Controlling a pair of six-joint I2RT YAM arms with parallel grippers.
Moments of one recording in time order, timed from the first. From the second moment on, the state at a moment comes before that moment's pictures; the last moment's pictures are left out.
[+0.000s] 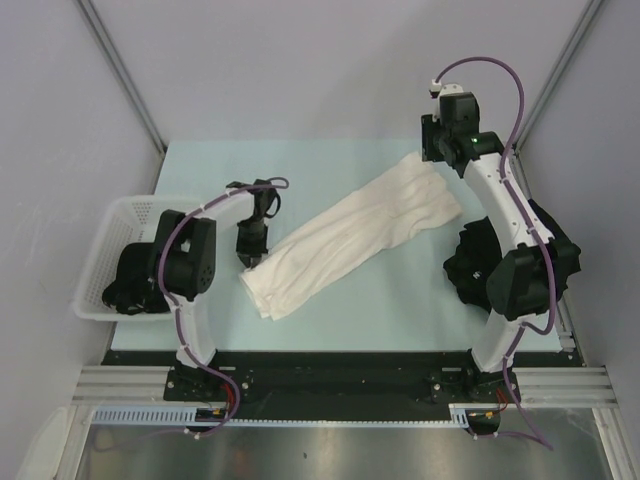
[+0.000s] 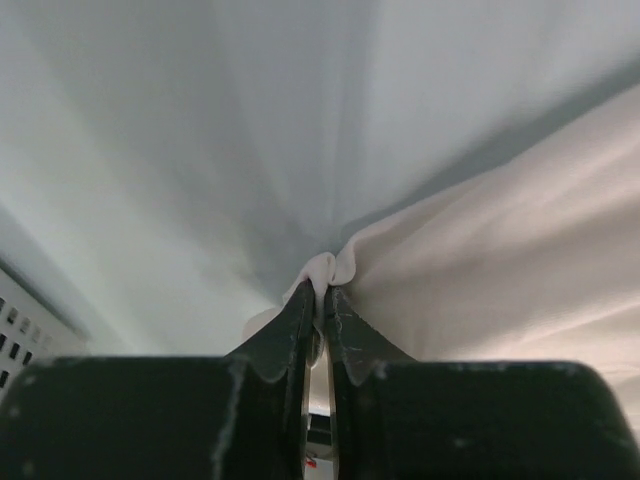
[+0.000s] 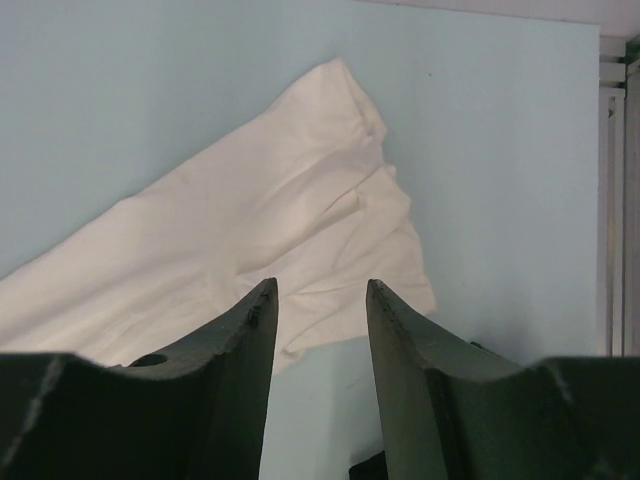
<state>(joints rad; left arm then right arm) -0.28 2.00 1.41 -1.03 -0.16 -0.30 0.21 1.80 1.83 -0.64 0.17 0.03</state>
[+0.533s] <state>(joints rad) -0.54 1.86 1.28 -1.08 -0.15 -0.33 0.29 1.79 1.83 -0.62 0.25 0.02</state>
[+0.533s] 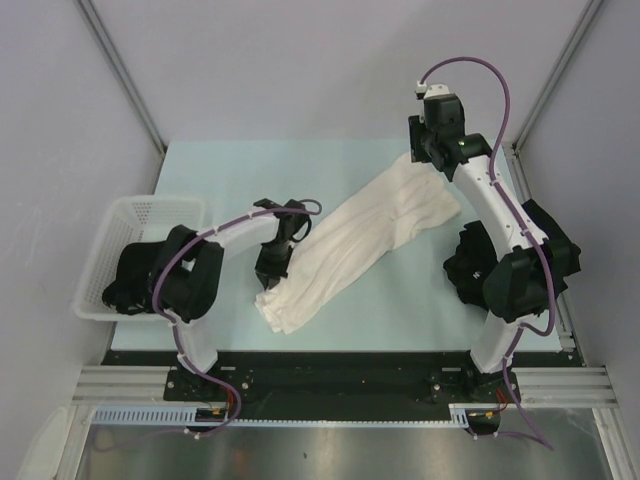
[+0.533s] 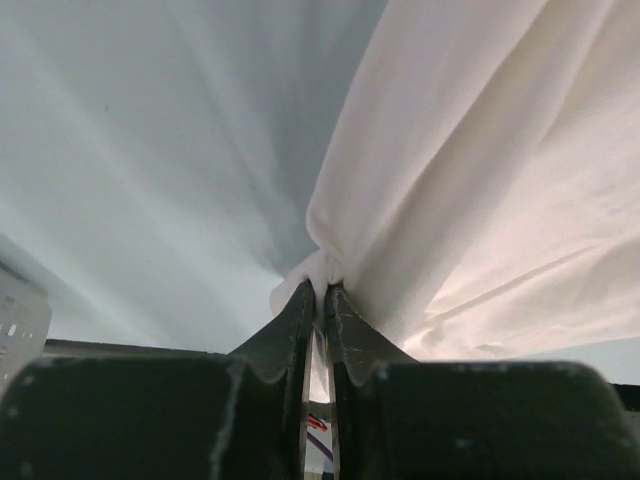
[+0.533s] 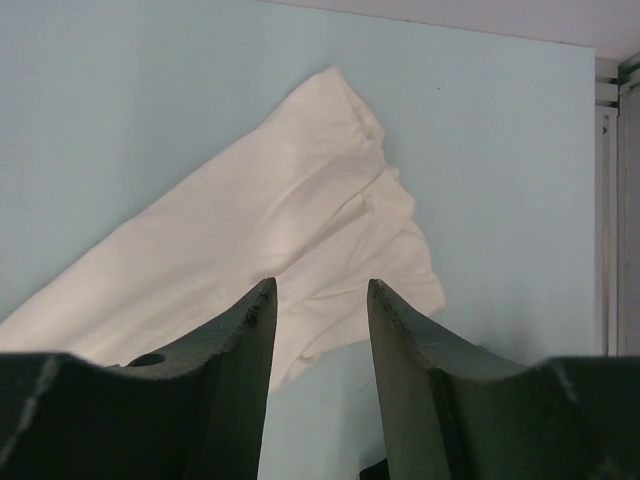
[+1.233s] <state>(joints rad) -0.54 1.85 1.36 -1.18 -0.37 -0.35 0.27 1.79 1.76 -0.63 0.25 0.08</state>
